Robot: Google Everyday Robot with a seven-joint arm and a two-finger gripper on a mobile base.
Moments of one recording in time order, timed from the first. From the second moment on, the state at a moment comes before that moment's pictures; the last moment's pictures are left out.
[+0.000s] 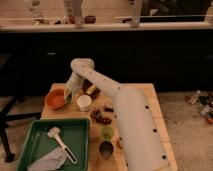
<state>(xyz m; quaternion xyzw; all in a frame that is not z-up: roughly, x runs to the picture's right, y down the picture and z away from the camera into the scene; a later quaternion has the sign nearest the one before) -0.225 0.050 0.902 -0.18 -0.43 -0.49 0.74</state>
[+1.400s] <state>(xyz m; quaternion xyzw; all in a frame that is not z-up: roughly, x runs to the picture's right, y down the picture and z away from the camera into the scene) -0.294 0.039 0.925 -0.16 -0.46 -0.53 0.70</state>
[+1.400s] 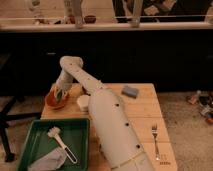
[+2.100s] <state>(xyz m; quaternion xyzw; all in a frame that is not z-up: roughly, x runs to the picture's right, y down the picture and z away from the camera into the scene) -0.293 0.039 0.926 -0.16 -0.46 -0.53 0.70</state>
